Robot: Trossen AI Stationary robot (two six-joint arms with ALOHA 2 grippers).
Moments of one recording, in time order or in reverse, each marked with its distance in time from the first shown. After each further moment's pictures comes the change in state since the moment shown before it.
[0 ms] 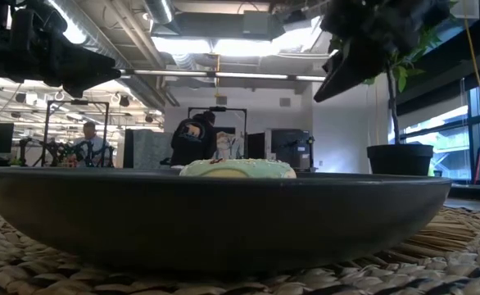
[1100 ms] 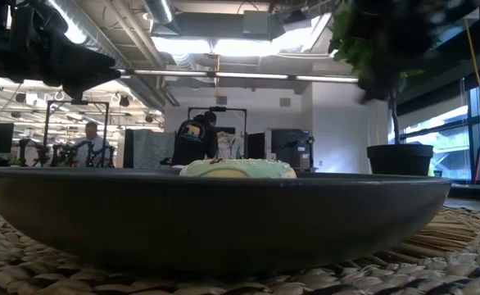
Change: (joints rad) left arm -0.001 0.000 0.000 0.000 0.003 -0.060; right arm 0.186 -0.040 -0.028 -0.142 -0.082 0.519
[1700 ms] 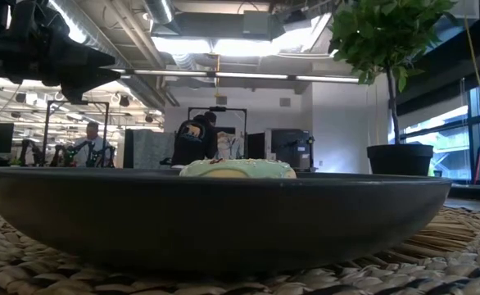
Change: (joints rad) left arm 0.000 0.000 0.000 0.000 0.004 -0.101; right arm 0.674 0.063 0.001 -0.363 0.100 1.230
